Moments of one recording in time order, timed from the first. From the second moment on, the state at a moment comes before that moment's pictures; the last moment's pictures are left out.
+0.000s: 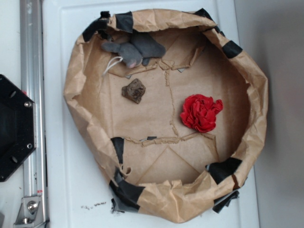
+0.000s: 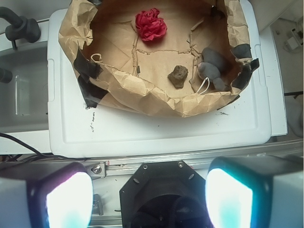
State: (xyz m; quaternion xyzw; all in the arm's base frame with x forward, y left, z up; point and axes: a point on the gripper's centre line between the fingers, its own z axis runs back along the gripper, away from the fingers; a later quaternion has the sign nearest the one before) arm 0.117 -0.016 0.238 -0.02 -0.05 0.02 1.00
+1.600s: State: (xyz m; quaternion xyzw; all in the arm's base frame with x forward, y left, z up) arm 0.235 0.032 0.092 0.06 -0.06 0.40 0.91
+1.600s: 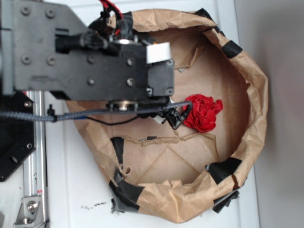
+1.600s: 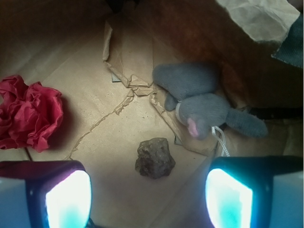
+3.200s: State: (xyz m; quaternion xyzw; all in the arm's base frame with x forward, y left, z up) arm 0.281 0.007 0.166 0.00 -0.13 0.20 0.97
